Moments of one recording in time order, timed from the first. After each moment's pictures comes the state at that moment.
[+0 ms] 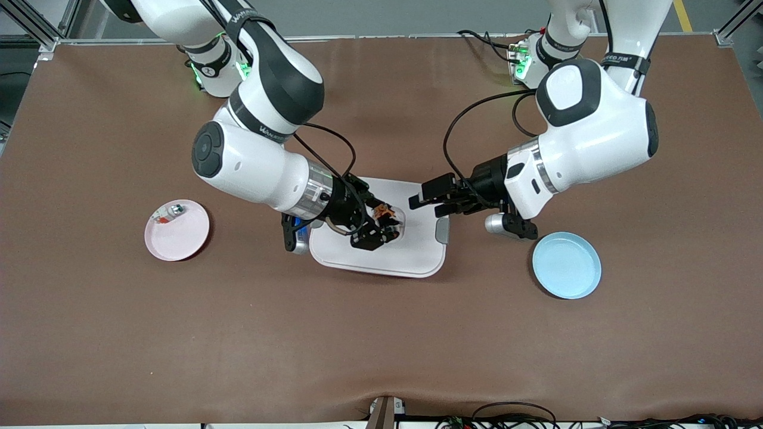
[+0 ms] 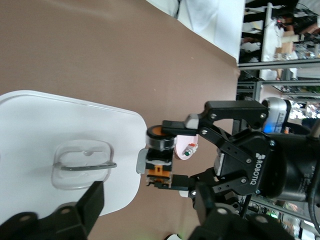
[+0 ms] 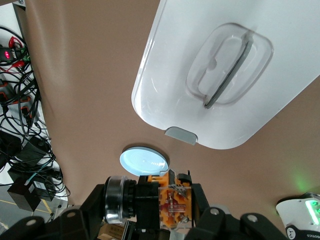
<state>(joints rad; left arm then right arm) -0.22 0.31 -0.26 -1.60 -0.89 2.22 -0.09 0.54 0.62 0.04 -1.11 0.59 2.06 1.67</state>
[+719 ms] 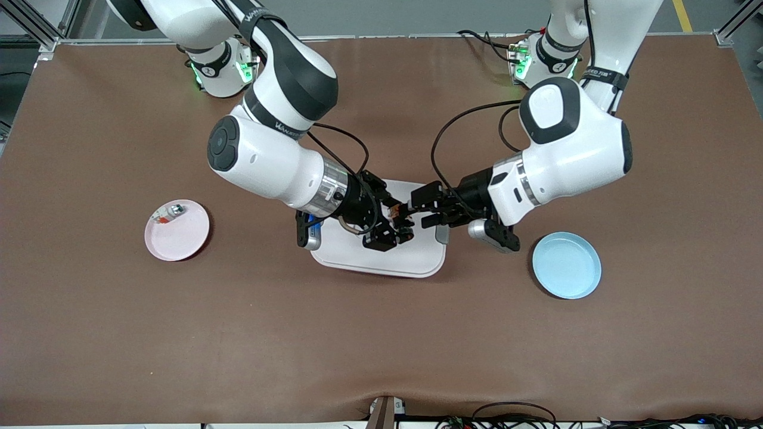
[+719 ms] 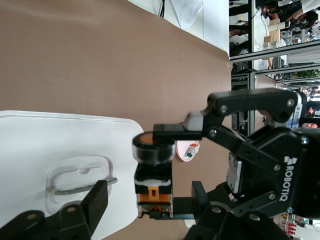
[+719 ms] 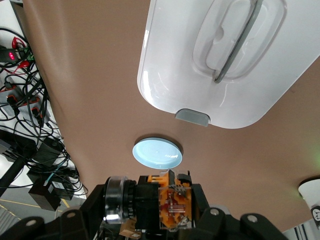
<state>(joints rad) -0.26 0.36 -0.26 -1.60 -0.93 2.29 0.05 0.56 0.67 0.04 -1.04 0.59 2.10 1.80</state>
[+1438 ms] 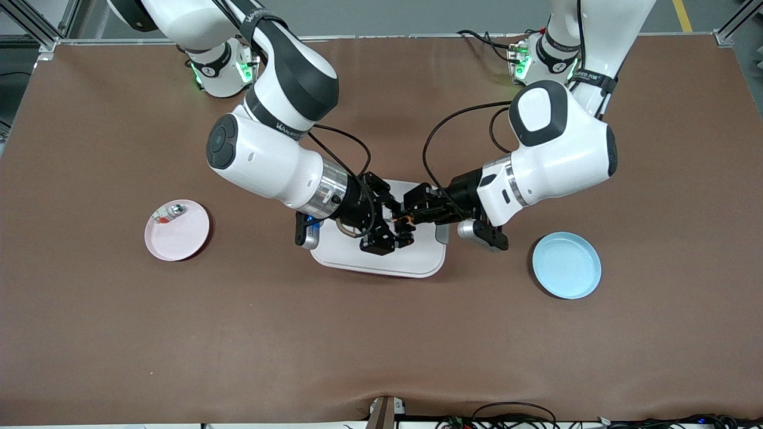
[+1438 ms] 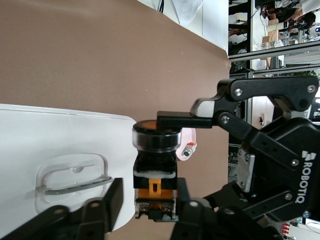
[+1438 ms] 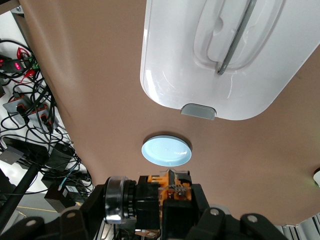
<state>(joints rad) -0.27 0.37 -0.27 -1.60 -0.96 2.31 0.05 0.56 0.67 0.04 -1.04 0.59 2.12 1.87</state>
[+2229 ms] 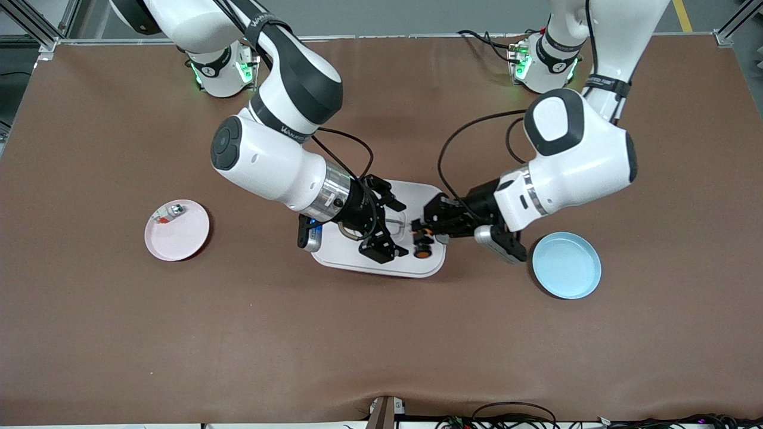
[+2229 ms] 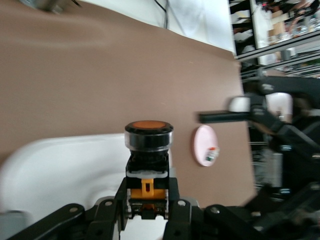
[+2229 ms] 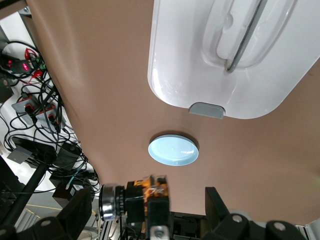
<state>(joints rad) -0.20 0.38 -0.25 -1.61 -0.85 2.31 0.20 0.57 0.69 0.03 -1.02 0.59 2.14 1.87</state>
